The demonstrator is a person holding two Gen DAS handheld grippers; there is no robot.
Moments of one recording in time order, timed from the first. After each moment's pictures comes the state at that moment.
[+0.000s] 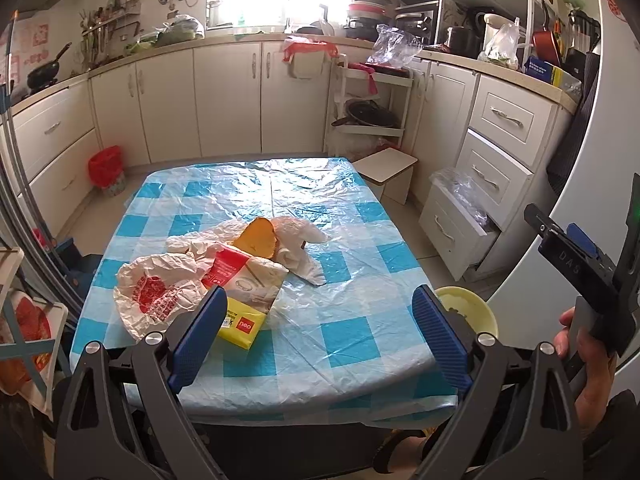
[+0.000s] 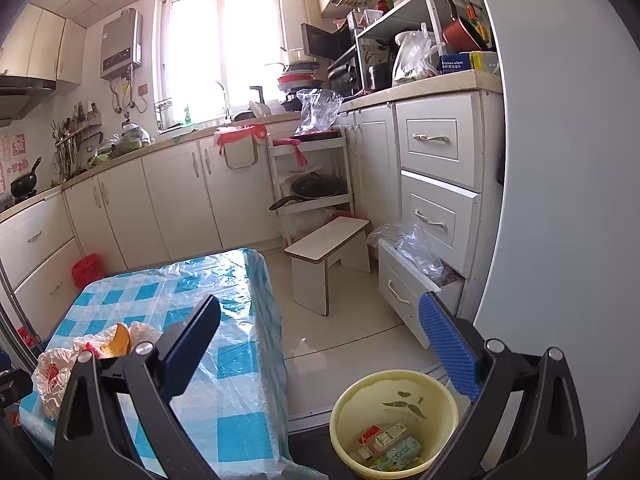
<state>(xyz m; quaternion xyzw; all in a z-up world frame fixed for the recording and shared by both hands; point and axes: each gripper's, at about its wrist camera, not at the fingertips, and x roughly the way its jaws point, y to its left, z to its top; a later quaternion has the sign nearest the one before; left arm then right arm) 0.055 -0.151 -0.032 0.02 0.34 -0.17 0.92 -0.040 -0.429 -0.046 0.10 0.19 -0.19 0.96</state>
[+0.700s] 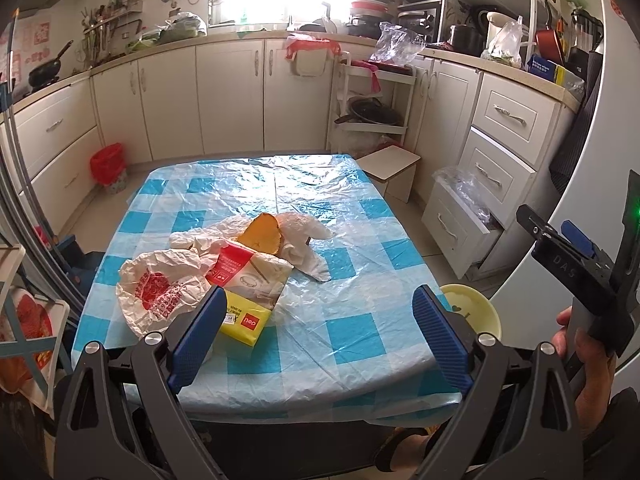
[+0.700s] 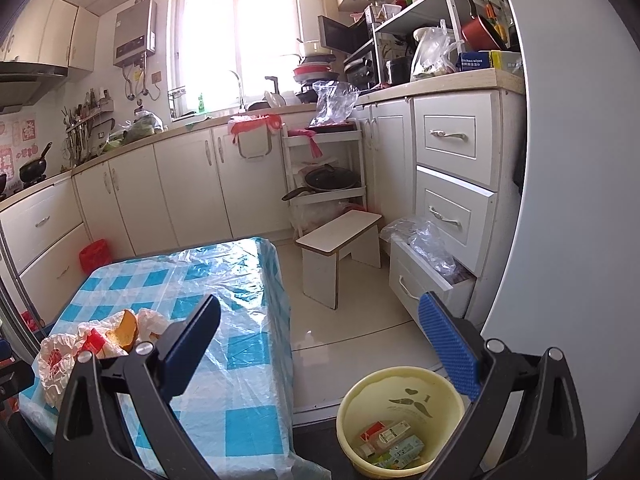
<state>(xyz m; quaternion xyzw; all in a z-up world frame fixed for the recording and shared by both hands) 0.056 -0.147 -0.035 0.02 0.34 -0.17 0.92 -0.031 -0.421 -0.048 0.08 0.20 -0.17 0.96</state>
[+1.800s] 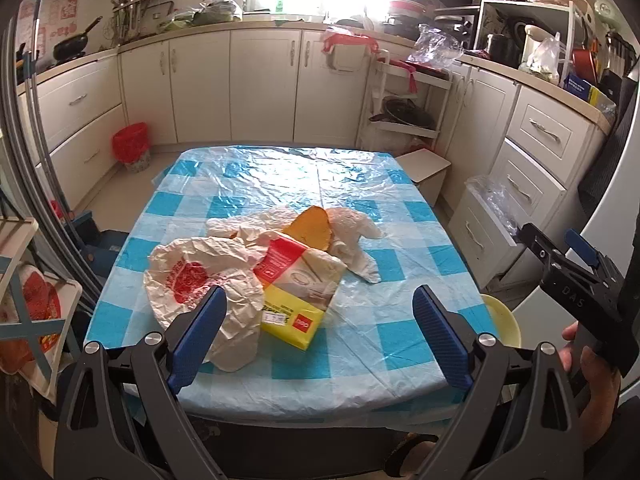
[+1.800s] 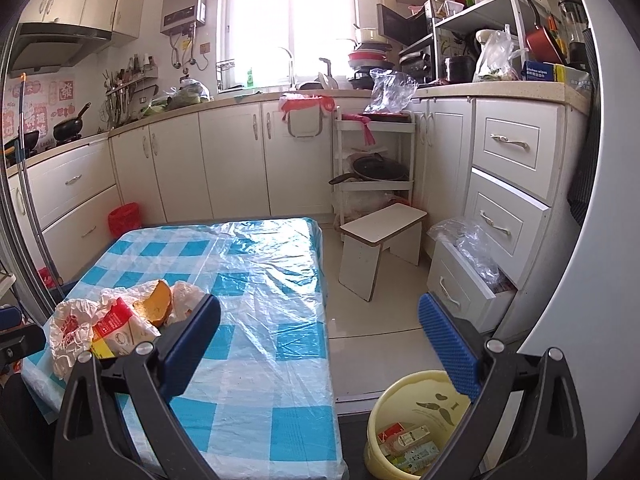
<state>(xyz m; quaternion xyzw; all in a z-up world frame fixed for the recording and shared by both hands) 0.084 -0.101 -0.051 -0.01 0.36 -0.11 0.93 0.004 -0.375 -0.057 0.04 0.23 -0.09 0.97</state>
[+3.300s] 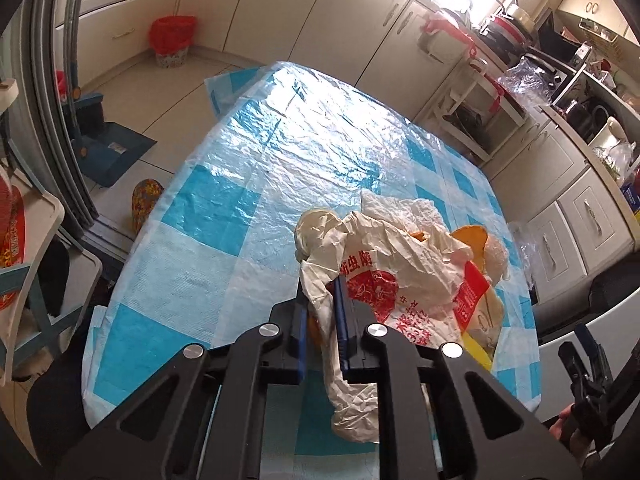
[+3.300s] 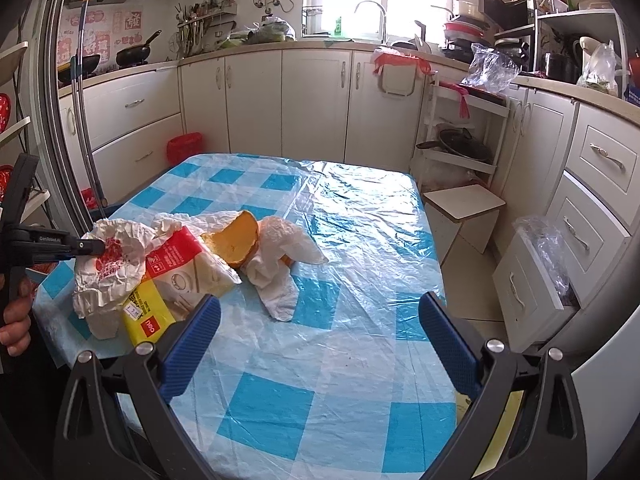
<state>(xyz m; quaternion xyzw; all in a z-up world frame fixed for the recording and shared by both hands) 0.204 0.063 -0.146 -0.18 0.44 -0.09 0.87 0.052 -0.294 -0.100 -0.03 0.32 0.03 0.95</state>
